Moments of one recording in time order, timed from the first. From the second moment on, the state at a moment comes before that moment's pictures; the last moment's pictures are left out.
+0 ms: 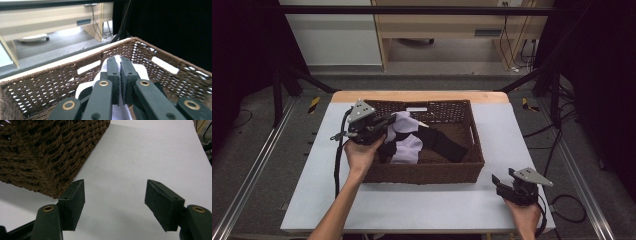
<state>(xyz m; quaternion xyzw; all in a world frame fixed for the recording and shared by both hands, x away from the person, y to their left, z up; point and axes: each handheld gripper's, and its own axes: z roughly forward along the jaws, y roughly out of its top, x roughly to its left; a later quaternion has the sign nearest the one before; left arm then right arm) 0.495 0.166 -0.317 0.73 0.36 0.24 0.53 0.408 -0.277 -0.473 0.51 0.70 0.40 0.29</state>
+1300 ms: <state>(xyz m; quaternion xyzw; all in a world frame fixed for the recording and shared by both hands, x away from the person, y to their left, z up) 0.362 0.175 -0.351 0.79 0.25 0.17 0.53 0.405 -0.277 -0.473 0.51 0.70 0.40 0.29</state>
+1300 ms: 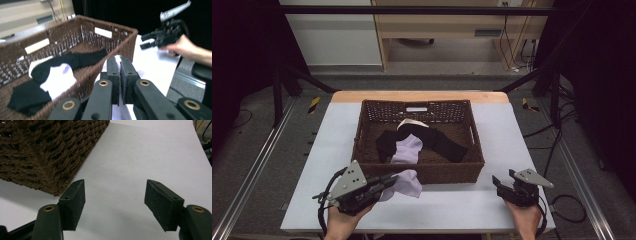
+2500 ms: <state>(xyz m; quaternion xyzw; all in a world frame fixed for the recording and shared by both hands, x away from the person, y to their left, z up) 0.382 0.162 -0.428 0.83 0.30 0.10 0.45 0.407 -0.277 -0.475 0.51 0.71 0.40 0.28</state>
